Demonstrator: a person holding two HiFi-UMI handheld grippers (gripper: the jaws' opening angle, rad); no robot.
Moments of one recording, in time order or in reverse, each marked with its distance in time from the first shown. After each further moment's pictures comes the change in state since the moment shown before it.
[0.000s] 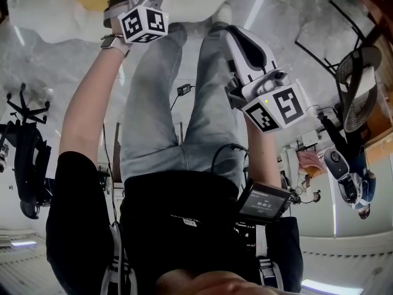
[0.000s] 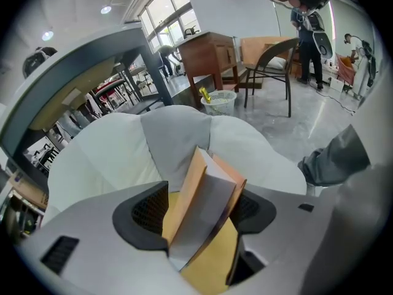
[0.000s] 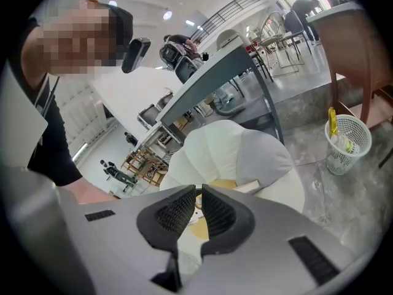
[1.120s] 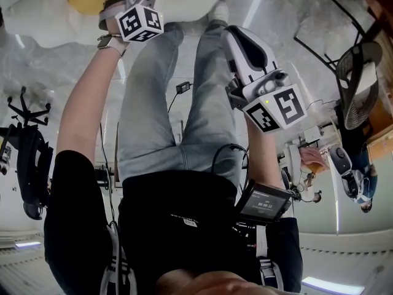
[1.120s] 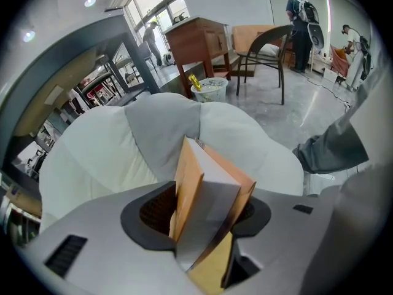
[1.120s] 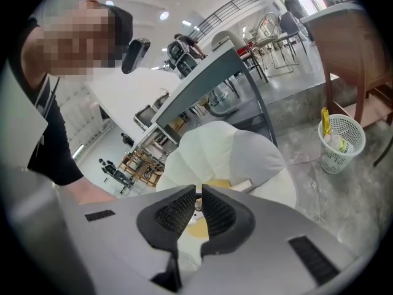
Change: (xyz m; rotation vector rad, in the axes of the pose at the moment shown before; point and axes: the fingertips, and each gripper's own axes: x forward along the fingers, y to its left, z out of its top) left arm 0.013 -0.017 -0.023 0.066 0.097 -0.046; right arm -0.009 -0.010 -0.003 0.013 -0.002 -0.028
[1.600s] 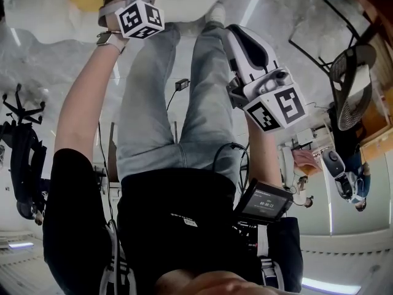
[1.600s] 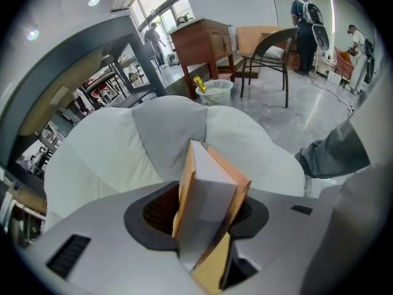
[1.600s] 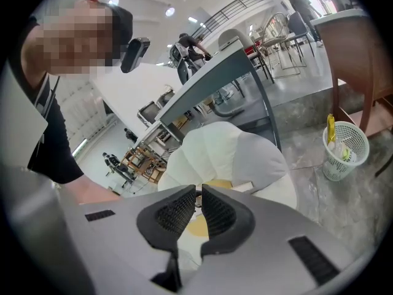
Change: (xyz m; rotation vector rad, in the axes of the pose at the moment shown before) left arm -0.013 0.014 0.006 -0.029 0.002 0.023; right arm -0.003 0.012 0.012 -0.048 0.027 0.021
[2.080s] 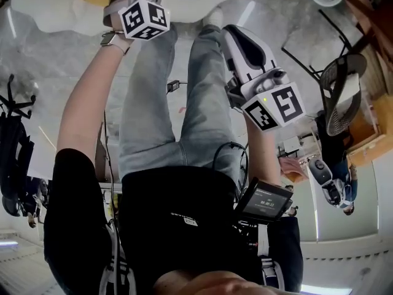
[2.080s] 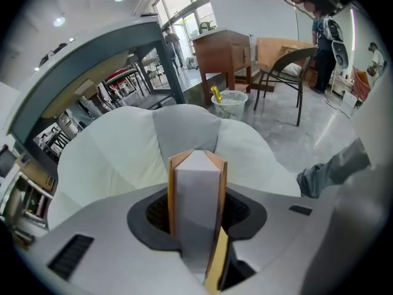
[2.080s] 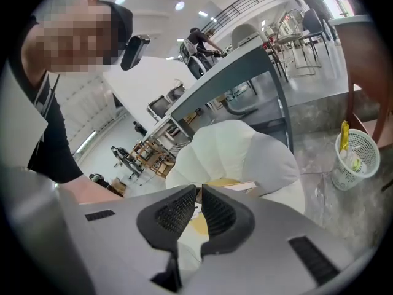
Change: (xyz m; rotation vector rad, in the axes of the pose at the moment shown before) left arm -0.040 0.017 0.016 -0.157 -0.035 0.048; right arm -0.003 0.030 0.010 -0.063 0.043 0.063
